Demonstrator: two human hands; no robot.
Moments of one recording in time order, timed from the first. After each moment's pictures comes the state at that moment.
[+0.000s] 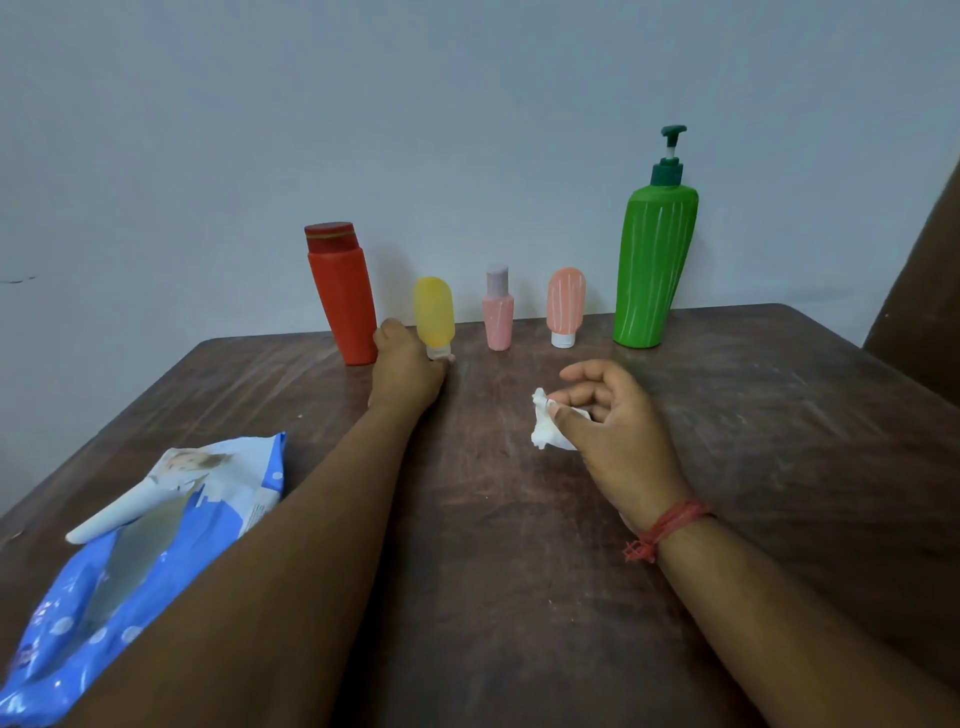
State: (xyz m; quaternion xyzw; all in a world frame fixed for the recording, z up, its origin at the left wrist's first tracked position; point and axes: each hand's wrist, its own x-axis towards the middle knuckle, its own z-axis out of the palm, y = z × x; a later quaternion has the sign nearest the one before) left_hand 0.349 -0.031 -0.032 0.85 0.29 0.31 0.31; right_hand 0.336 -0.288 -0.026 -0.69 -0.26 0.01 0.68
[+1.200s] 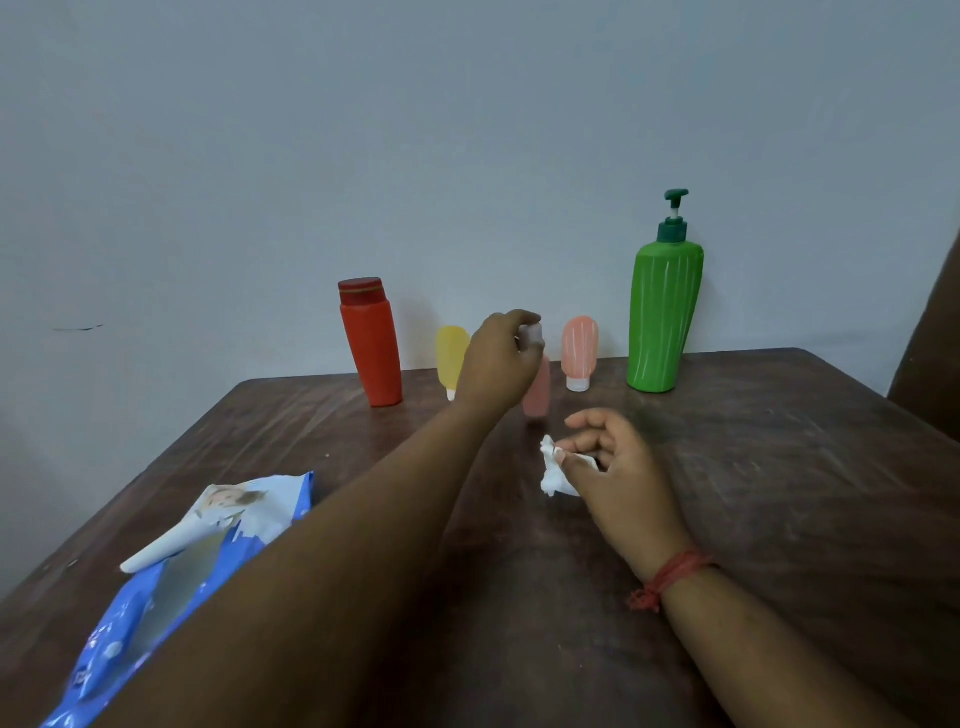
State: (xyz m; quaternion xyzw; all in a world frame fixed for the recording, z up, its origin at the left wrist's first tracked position) left_hand 0.379 -0.104 0.030 0.87 0.10 0.36 0.32; right_hand 0.338 -0.285 -0.029 -0.68 -0.28 0.00 0.67
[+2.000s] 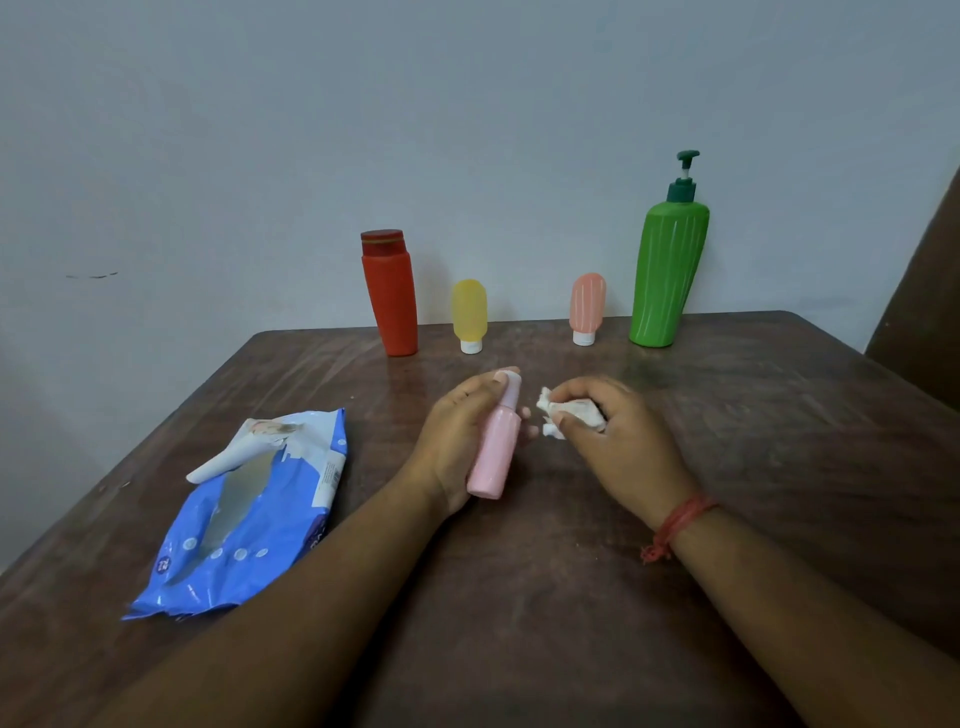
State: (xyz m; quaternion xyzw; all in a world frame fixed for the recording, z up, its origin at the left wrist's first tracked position) left_hand 0.212 -0.141 -0.009 0.53 0.13 0.17 0.82; right_hand 0.297 -0.296 -0.018 -0.74 -0.39 -0.12 0.53
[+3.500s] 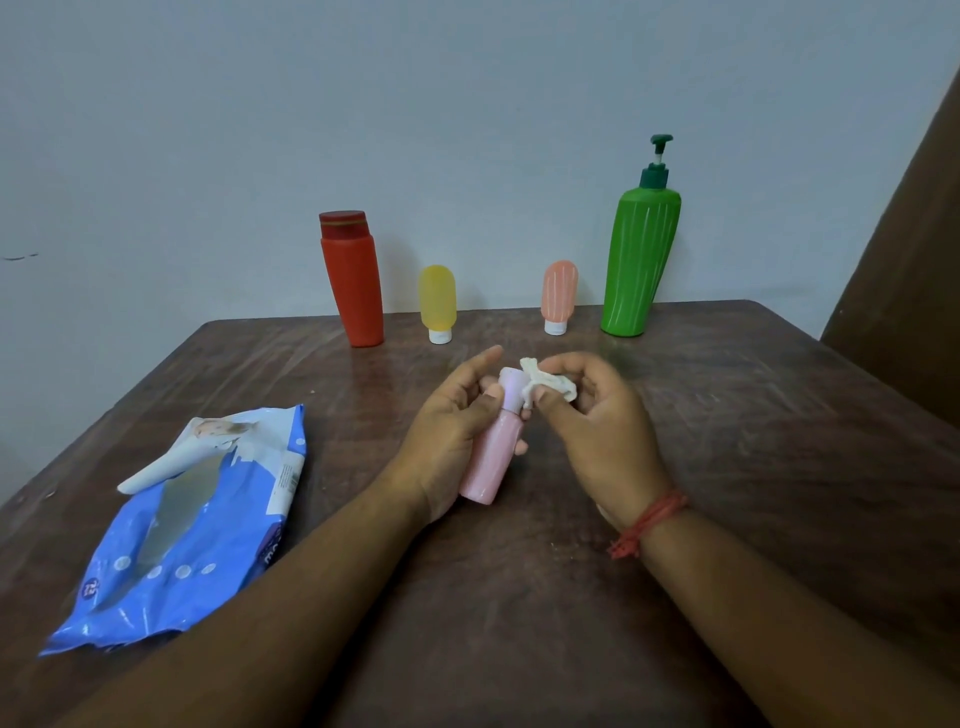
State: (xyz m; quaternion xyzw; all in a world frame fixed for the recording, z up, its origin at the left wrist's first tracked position) left_hand 0.215 -0.149 -0.015 0.59 0.04 0.15 0.79; right_hand 0.285 -0.288 -0.015 -0.67 -0.30 -0.05 0.68
